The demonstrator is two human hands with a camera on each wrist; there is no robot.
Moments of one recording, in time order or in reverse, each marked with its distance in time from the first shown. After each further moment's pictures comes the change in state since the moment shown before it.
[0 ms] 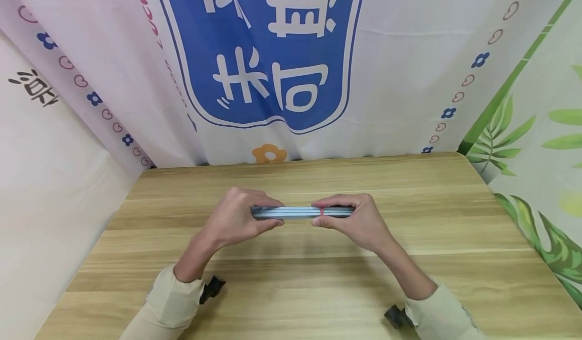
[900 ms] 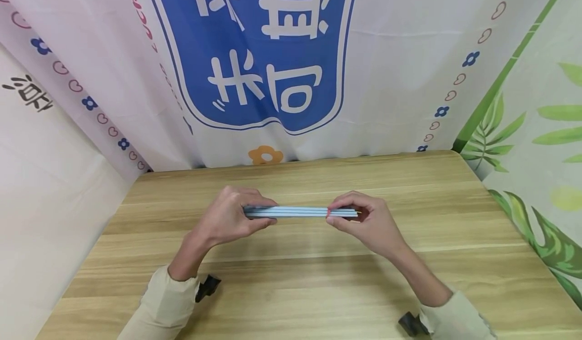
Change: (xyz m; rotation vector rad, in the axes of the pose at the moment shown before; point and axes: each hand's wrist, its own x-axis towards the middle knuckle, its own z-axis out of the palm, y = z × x) left_hand 0.000 -0.011 -0.004 -0.035 -0.010 0.038; right_hand -0.021 0.013 -0.016 0.067 0.067 -0.118
